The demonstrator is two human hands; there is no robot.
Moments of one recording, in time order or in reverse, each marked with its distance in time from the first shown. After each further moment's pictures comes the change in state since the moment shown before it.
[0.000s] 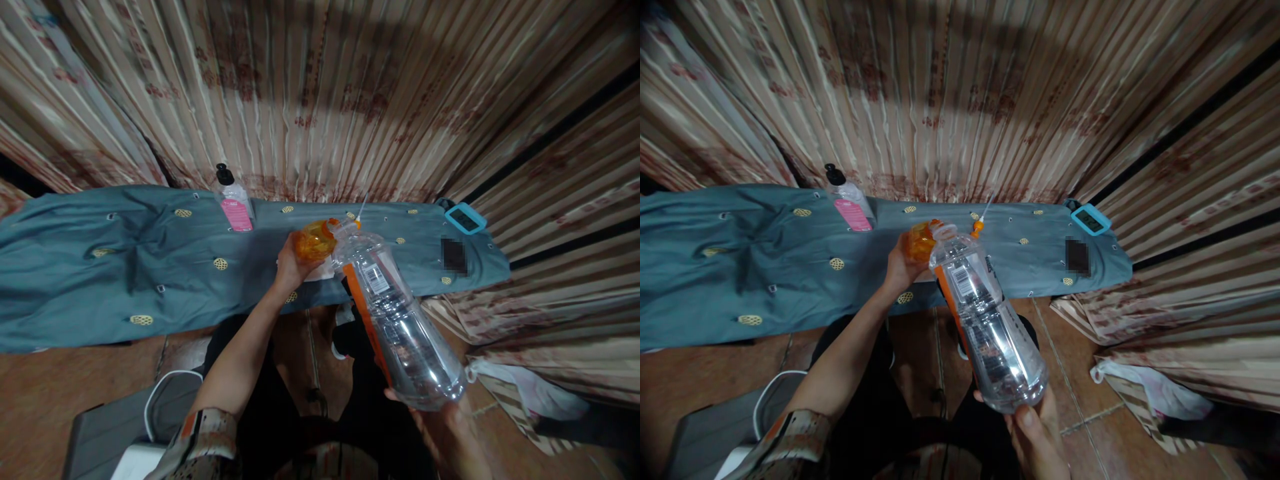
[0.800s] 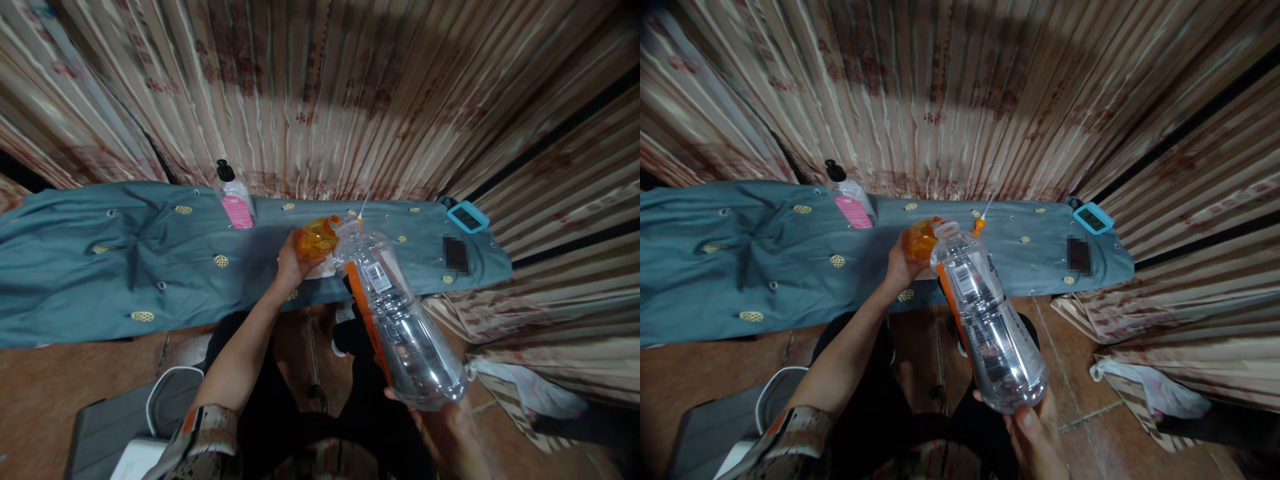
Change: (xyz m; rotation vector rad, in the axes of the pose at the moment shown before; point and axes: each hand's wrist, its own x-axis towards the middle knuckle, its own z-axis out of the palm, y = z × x) left_hand 0.000 -0.002 0.002 -0.049 0.005 -0.028; right_hand -0.003 -0.001 0.004 0.003 -0.006 -0.008
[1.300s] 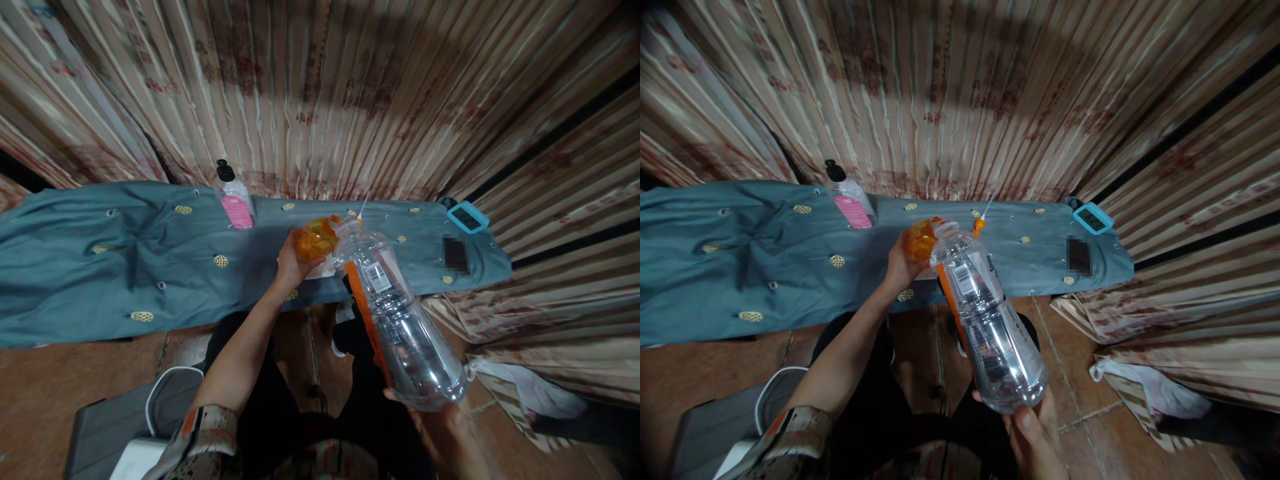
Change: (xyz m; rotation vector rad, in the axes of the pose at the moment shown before) left_hand 0.001 0.000 0.001 0.008 -0.002 0.012; right_hand -0.001 0.000 0.000 -0.033 0.002 -0.013
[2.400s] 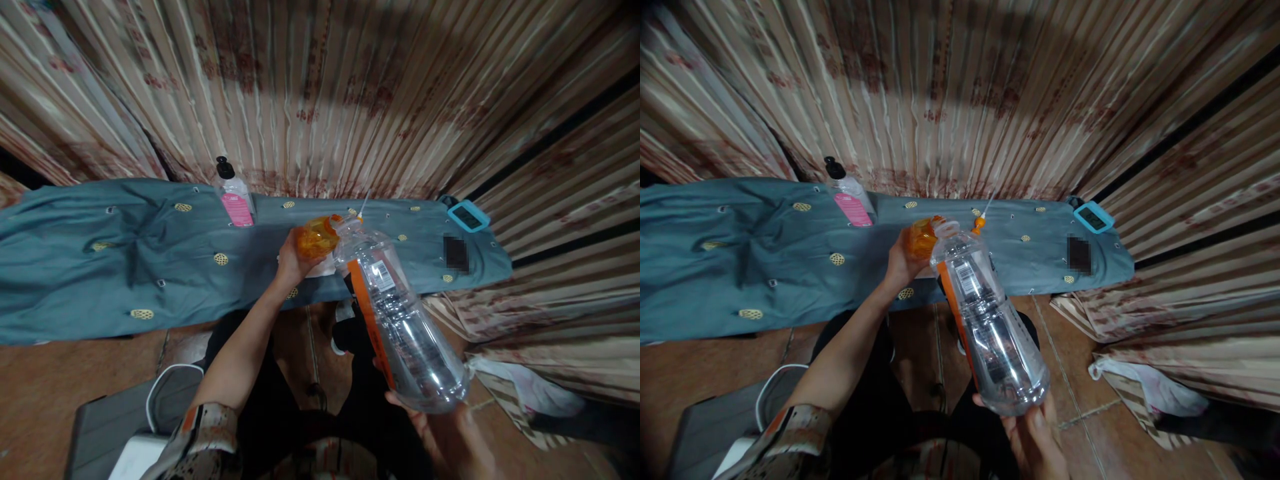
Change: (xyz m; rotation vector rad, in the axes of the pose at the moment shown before) left_hand -0.001 -0.001 -0.001 0.018 -0.014 0.014; right_hand -0.007 0.003 -0.009 0.170 0.037 0.128
